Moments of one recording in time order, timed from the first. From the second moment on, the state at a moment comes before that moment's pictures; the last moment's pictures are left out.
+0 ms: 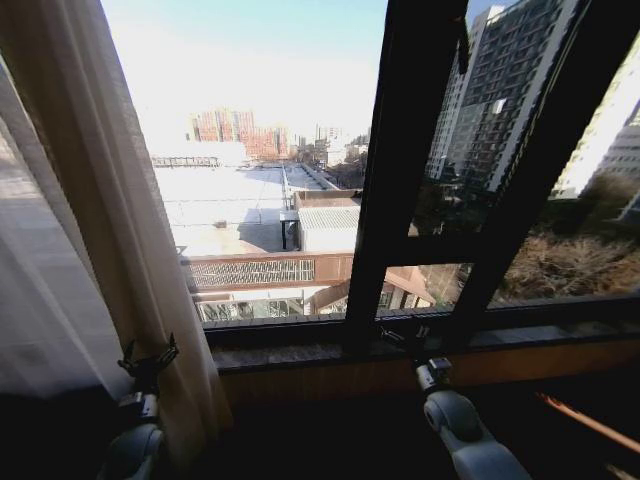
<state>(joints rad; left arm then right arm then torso) 1.28 -1.23 -0.70 -1.63 -0.23 -0.23 -0.26 -1.20 1.10 0.44 1.72 0.31 0.09 0.09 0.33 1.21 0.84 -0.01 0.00</state>
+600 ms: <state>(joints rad) 1.25 -1.15 -0.73 -1.58 -0.33 -0.21 -0.28 -1.20 1.10 0.44 1.72 0.31 0.09 0.09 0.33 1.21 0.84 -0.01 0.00</state>
